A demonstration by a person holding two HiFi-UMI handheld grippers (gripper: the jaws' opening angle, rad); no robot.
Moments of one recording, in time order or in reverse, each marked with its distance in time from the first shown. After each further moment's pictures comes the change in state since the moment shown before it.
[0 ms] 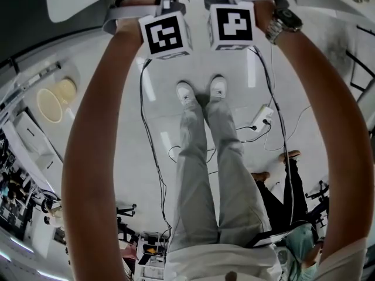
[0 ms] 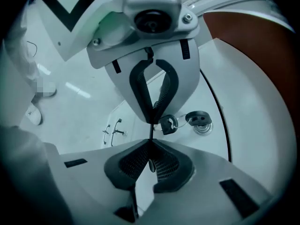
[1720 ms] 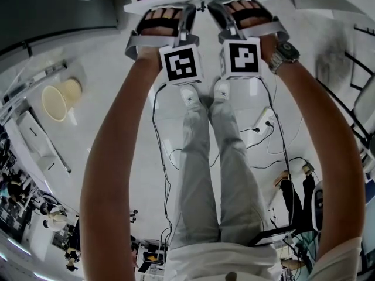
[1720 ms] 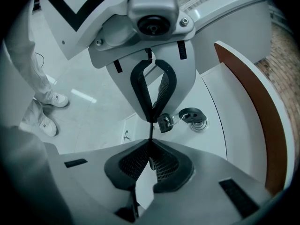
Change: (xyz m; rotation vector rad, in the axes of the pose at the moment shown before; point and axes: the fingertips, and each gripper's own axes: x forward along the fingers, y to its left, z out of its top) left arm -0.063 -0.072 0.029 -0.041 -0.023 -0.090; right arm -0.068 0.074 0.019 0.035 0.006 0.076
